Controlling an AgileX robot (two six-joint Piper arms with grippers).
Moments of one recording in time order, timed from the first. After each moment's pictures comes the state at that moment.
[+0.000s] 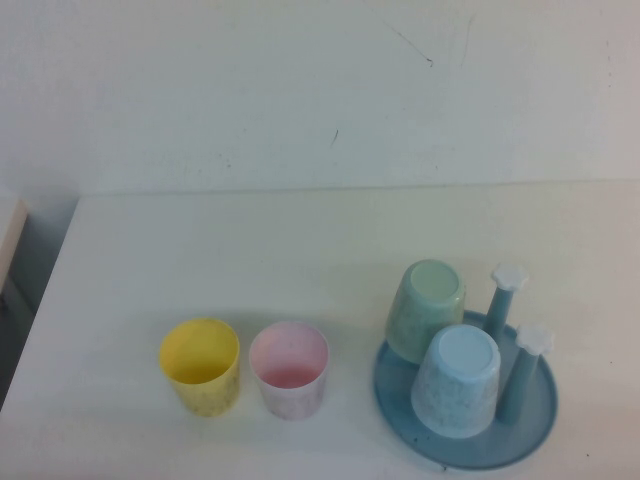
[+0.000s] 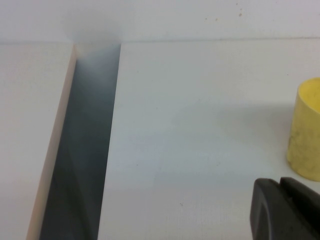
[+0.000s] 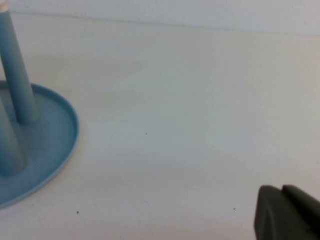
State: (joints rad) right arm -0.01 -0.01 0.02 -0.04 0.45 -0.05; left arm -0.04 -0.01 0.02 -0.03 0.37 -0.06
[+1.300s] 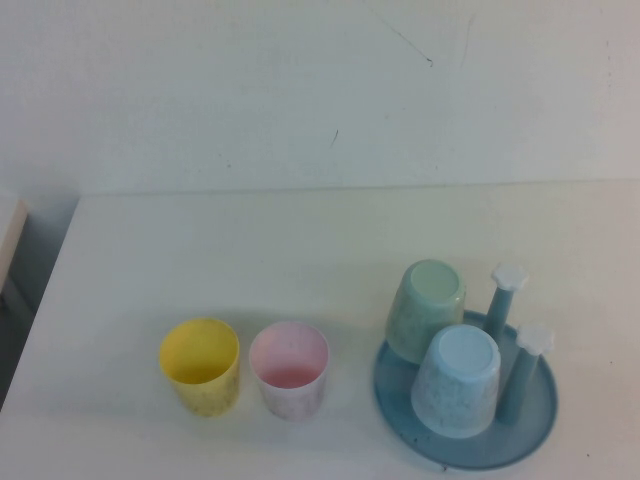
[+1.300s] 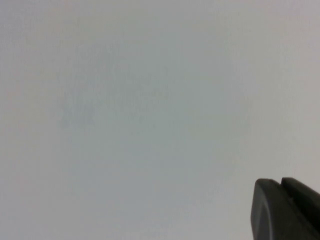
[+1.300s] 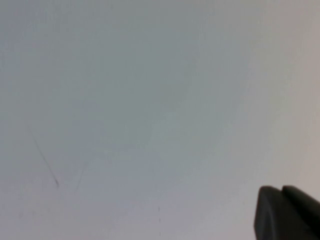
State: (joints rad) right arm -0.01 -0.01 0.03 -0.26 -0.35 -0.05; left arm -0.04 -0.01 0.03 -0.02 -0.43 -0.06
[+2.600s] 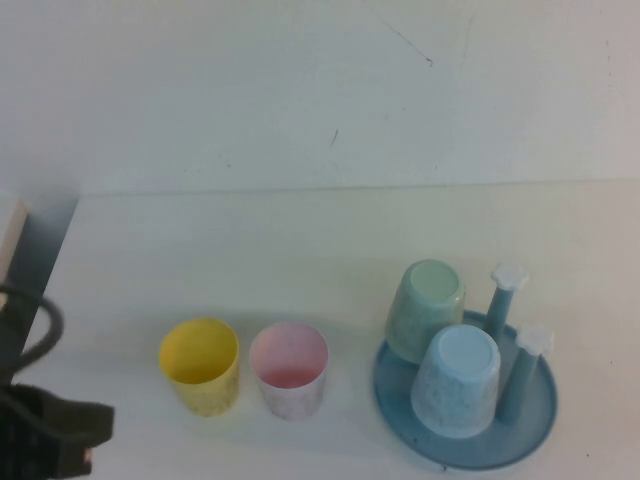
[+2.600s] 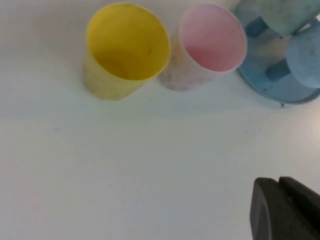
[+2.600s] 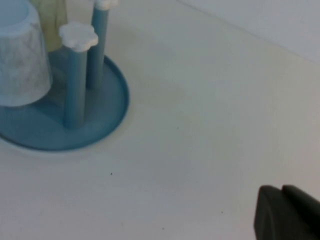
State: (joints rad) right arm -0.01 0.27 -0.47 0.16 0.87 -0.51; left arm -0.04 0.74 -0.71 -0.54 1.03 0.23
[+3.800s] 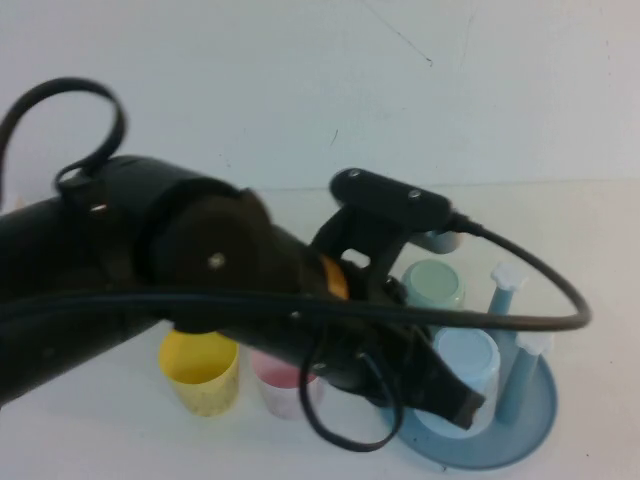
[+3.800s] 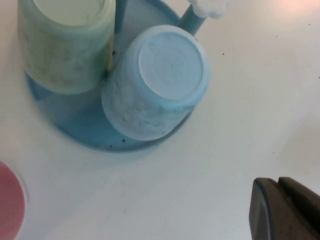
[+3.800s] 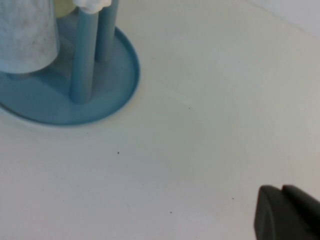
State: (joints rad) right arm -0.01 0.27 -0.40 0.17 0.85 -0.57; left arm -0.83 1.41 -1.20 -0.35 0.83 0.01
